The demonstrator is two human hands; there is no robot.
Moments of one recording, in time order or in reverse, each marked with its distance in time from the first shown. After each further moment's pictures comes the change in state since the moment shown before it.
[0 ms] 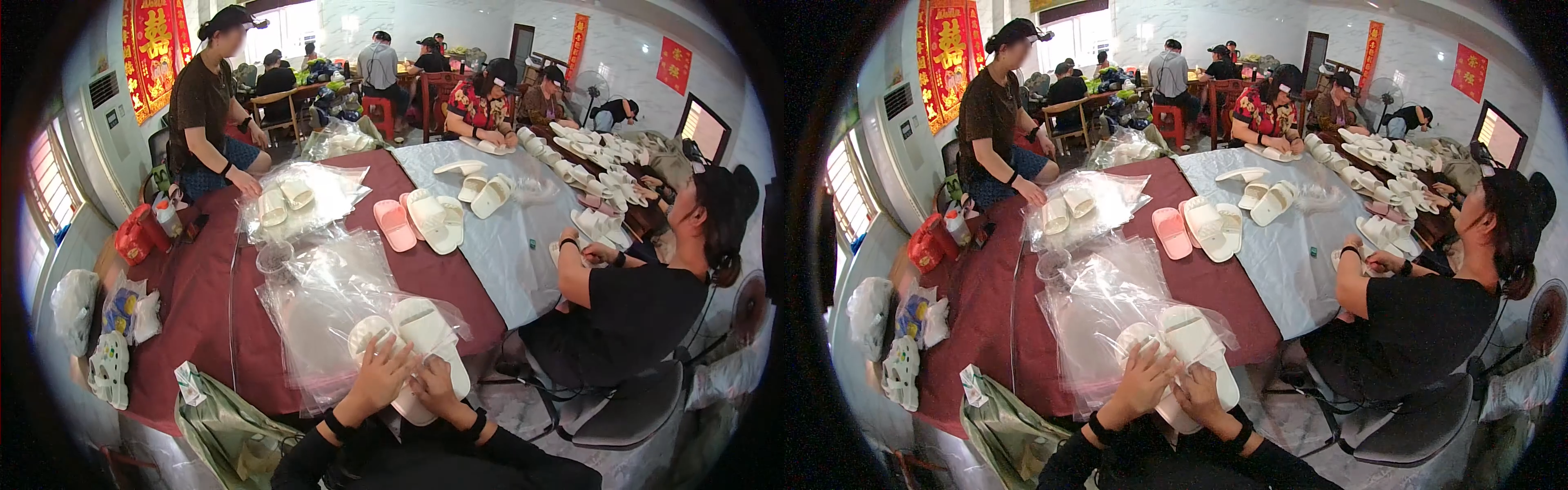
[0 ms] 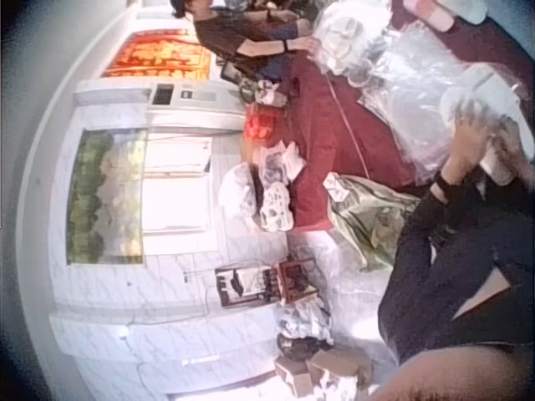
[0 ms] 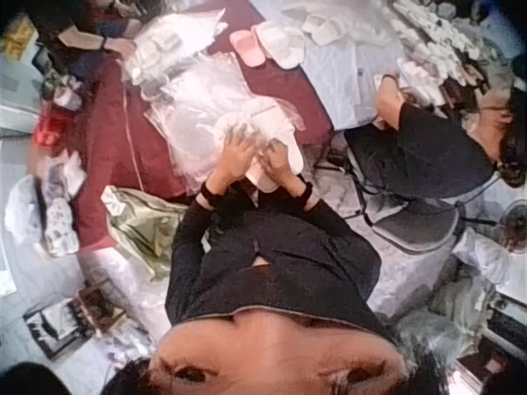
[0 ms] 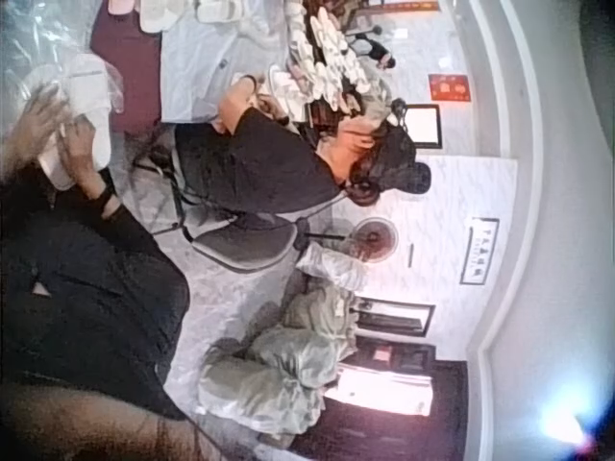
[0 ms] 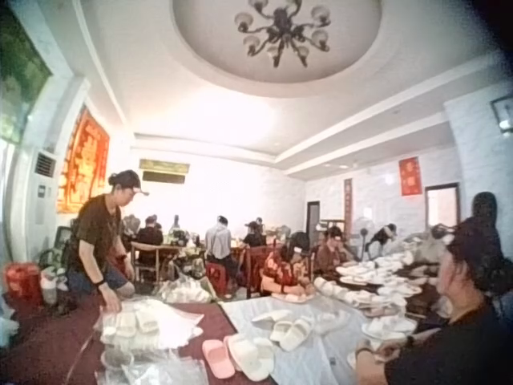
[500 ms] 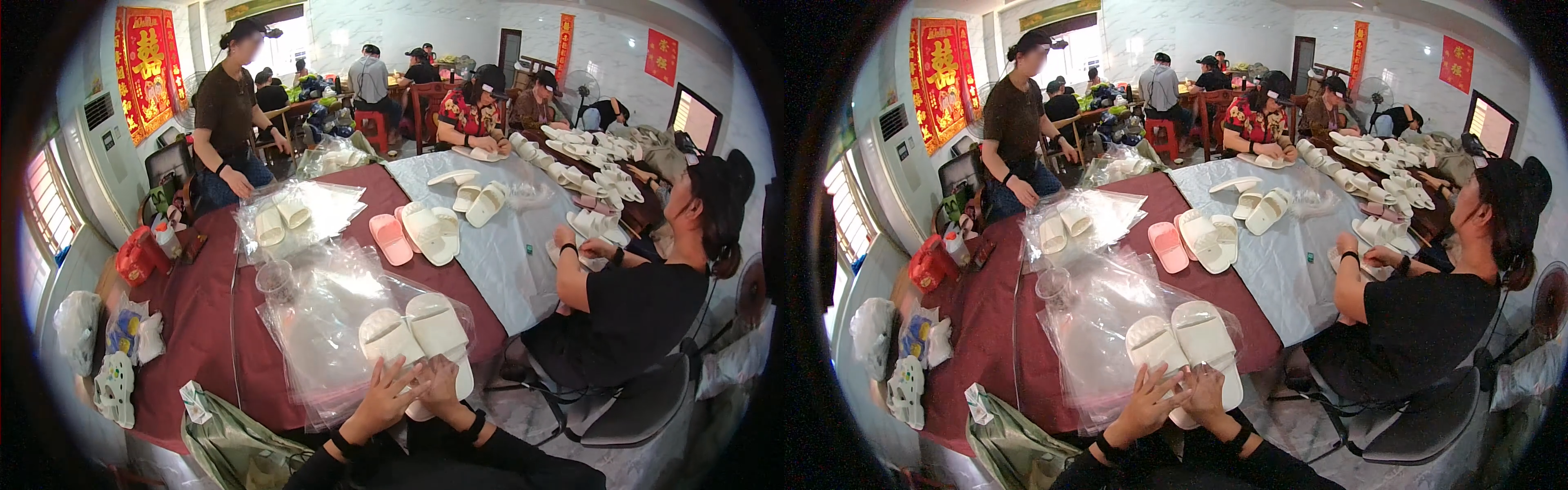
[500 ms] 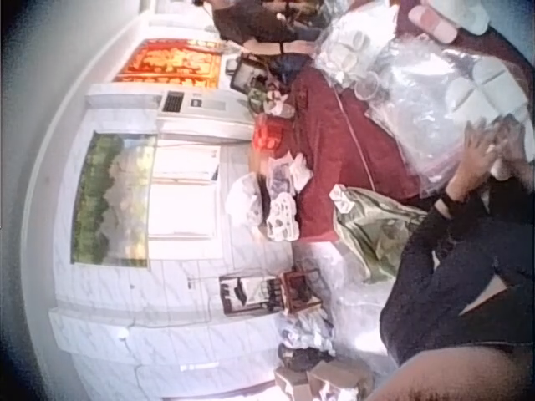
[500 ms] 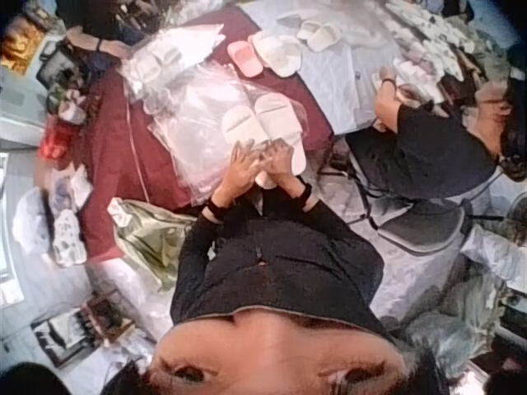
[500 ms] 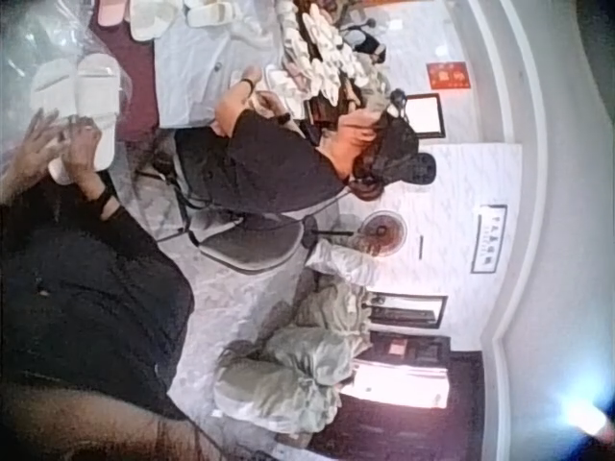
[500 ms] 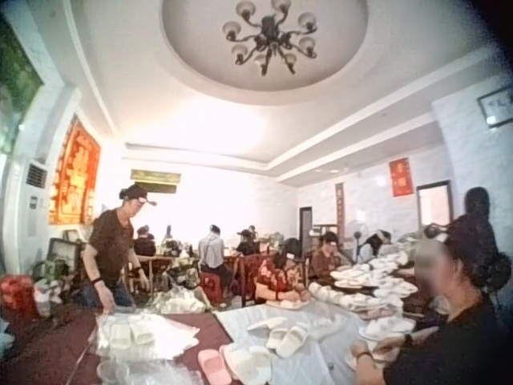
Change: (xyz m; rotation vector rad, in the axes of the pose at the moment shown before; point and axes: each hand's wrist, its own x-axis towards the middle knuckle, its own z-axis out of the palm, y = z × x) left_hand -0.010 0.010 0.002 -0.172 0.024 0.085; right_hand 0.012 0.010 0.008 -0.297 -0.043 0.104
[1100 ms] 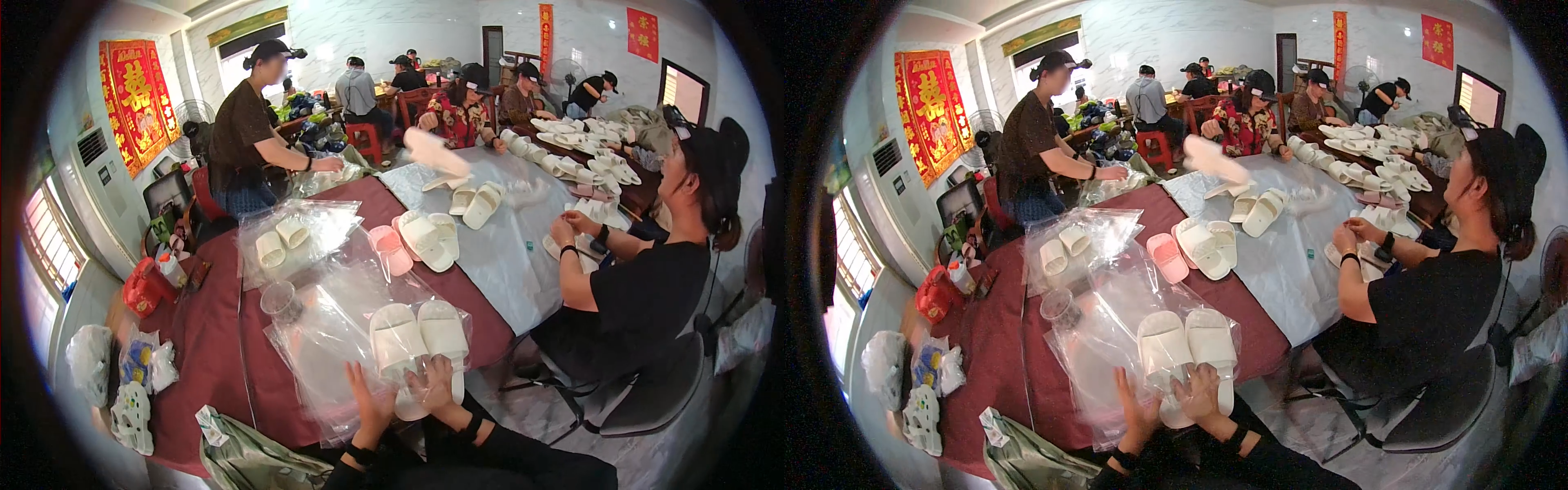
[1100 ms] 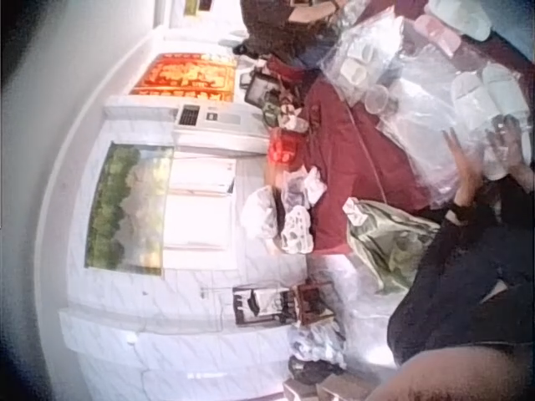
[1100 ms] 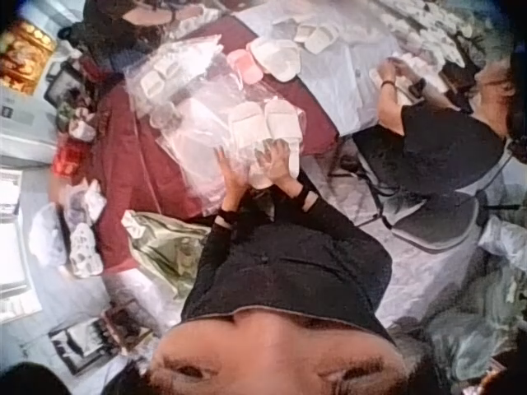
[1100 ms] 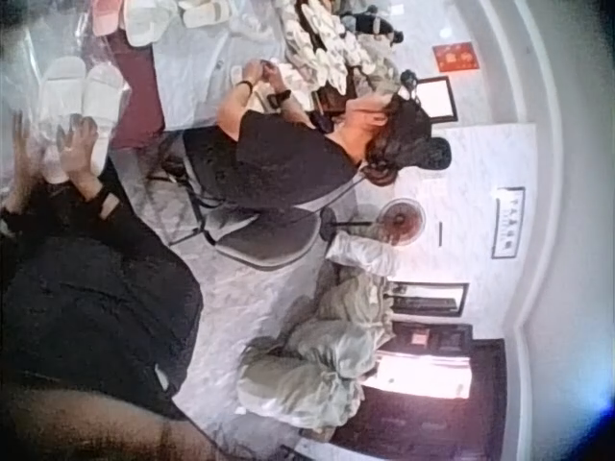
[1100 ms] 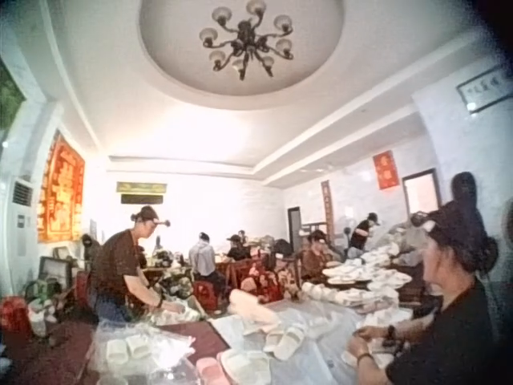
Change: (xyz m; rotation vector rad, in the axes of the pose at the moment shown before) left_hand -0.012 -0.017 0.027 -0.238 0.520 -0.587; right_hand 0.019 -0.017 0.026 0.276 0.303 0.174
